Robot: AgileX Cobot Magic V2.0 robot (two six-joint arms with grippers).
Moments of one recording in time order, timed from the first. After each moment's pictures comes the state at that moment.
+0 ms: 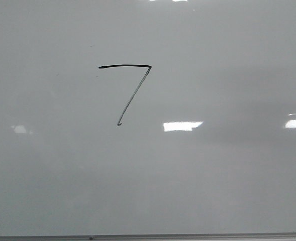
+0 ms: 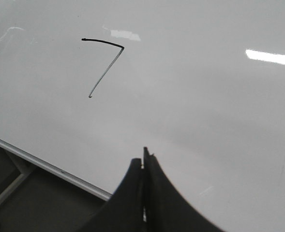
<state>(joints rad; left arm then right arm) 0.12 0.38 -0.44 -0.23 0.36 0.29 0.15 0.37 -0.38 0.67 0.51 -0.61</state>
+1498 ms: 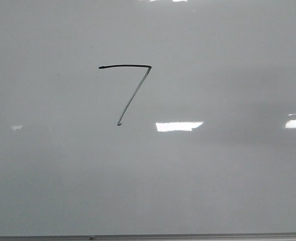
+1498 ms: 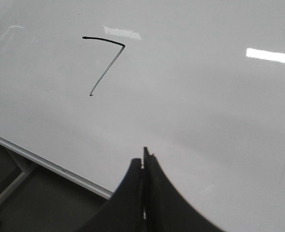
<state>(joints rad) -0.01 0.00 0.01 -0.04 0.17 0.08 0.15 0.37 -0.38 0.67 0.52 -0.61</state>
